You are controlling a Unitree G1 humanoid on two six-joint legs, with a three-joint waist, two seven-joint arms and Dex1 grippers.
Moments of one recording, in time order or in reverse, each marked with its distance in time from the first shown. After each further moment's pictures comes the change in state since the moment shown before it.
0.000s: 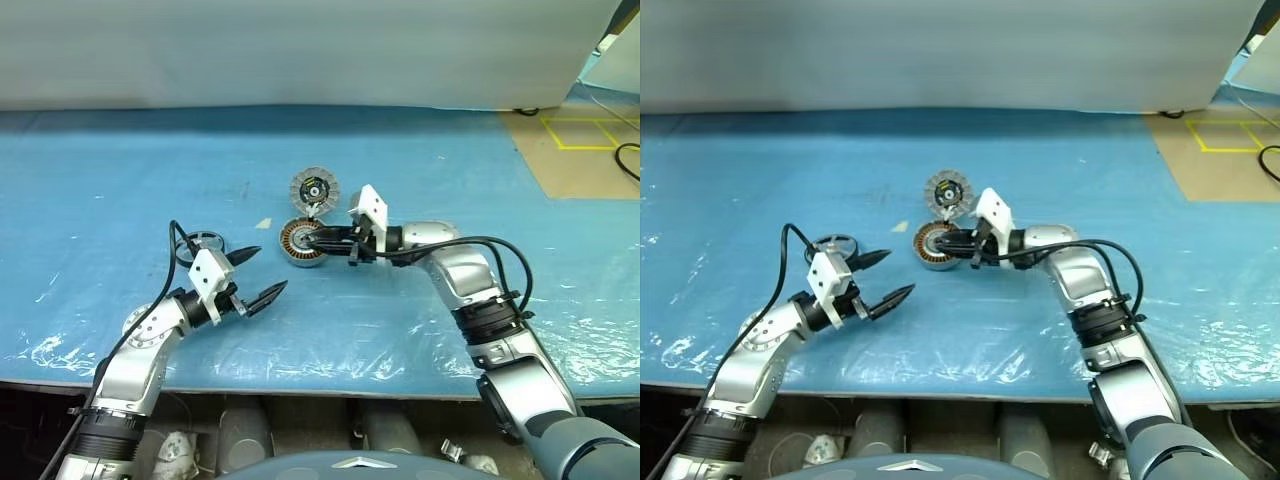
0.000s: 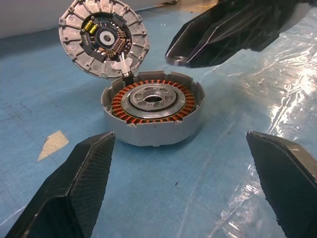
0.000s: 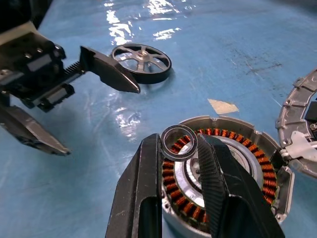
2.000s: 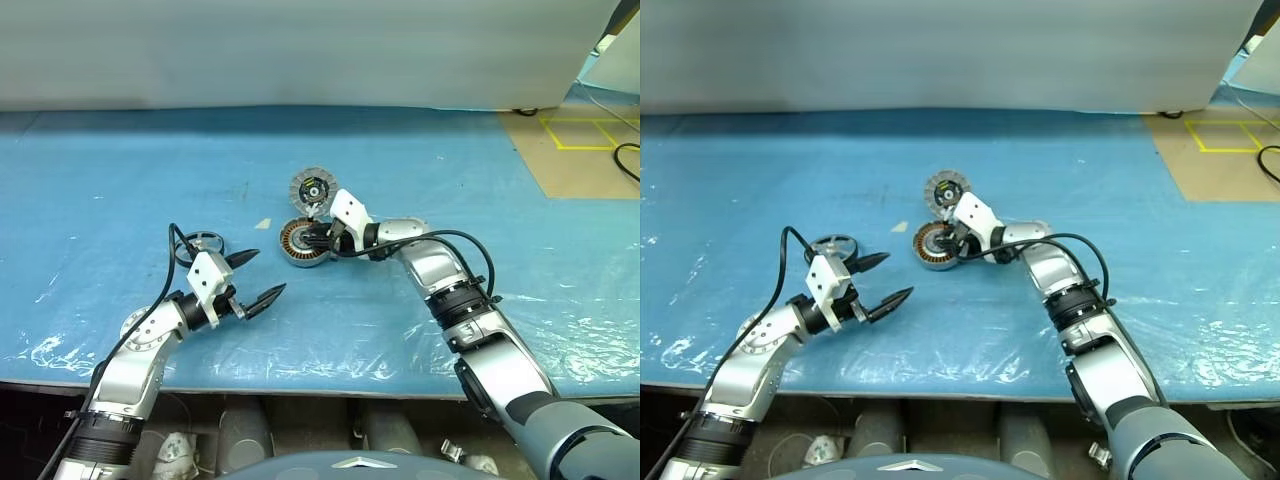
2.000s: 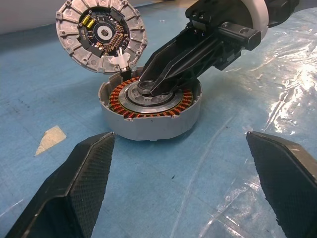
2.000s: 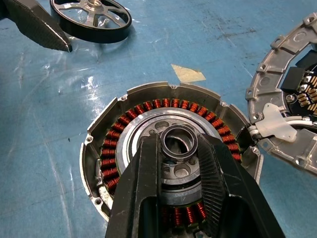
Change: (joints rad) left arm 0.016 0.007 -0.001 -0.006 0.001 0.001 0.004; right arm -0.087 0.065 0.033 0.246 -0.172 -0.142 -0.076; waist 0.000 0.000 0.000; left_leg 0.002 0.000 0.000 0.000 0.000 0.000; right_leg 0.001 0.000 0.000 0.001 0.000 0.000
